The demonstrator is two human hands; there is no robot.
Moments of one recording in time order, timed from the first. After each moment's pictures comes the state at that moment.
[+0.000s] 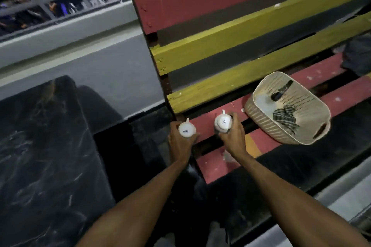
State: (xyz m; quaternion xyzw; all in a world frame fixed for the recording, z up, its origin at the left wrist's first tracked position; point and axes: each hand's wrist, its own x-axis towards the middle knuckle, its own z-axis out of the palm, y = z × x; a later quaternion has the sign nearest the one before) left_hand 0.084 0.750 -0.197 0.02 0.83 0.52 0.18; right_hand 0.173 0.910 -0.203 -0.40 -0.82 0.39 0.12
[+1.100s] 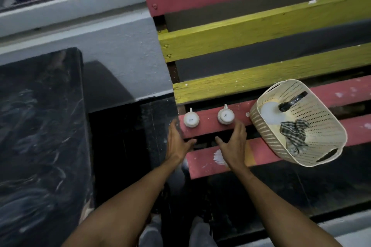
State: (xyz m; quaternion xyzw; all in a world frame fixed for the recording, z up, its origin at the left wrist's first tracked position) left_hand 0.125 0.785 -0.221 -0.02 0.87 0.41 0.26; right_hand 0.212 0.952 -0.252 -0.38 -0.84 0.39 0.03
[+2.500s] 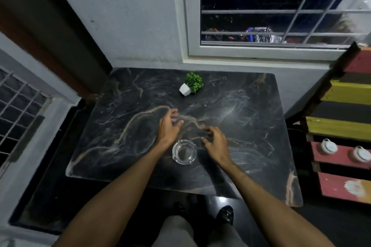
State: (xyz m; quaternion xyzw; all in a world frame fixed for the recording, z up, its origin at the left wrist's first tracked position) left_hand 0.061 0.092 0.019 -0.11 0.87 0.47 0.03; right_hand 0.117 0.277 -0.004 -0.05 -0.87 0.48 -0.04
